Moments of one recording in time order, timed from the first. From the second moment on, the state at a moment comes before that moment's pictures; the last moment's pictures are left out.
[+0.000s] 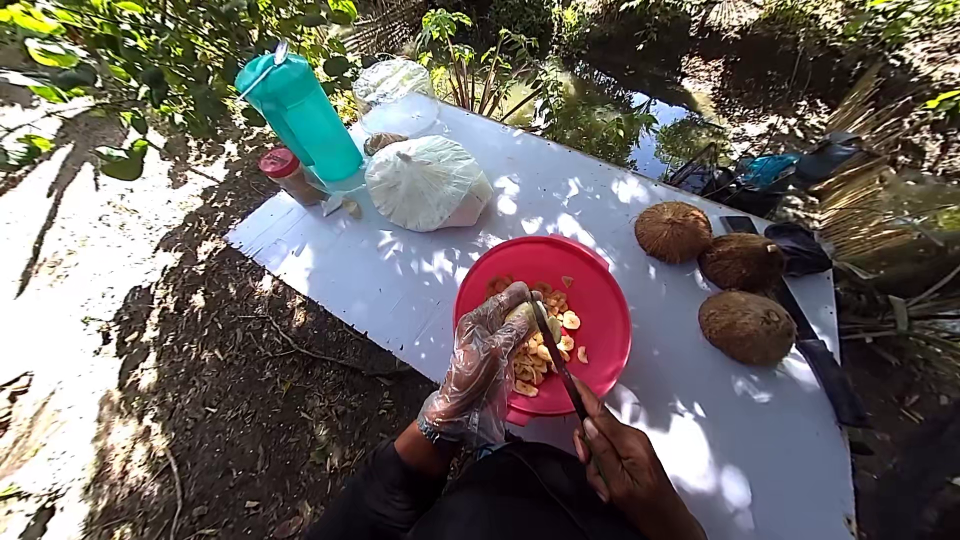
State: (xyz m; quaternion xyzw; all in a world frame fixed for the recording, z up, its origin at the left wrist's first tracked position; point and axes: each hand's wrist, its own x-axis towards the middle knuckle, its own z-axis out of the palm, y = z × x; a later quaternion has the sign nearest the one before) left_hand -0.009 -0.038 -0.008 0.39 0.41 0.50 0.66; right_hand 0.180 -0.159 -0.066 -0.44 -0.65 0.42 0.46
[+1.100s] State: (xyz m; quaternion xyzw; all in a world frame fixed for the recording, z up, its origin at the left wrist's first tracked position) left_hand -0.010 -0.036 -0.004 0.36 0.37 0.49 0.70; right_hand 0.183 -0.156 -0.068 -0.46 -0.65 0.42 0.44
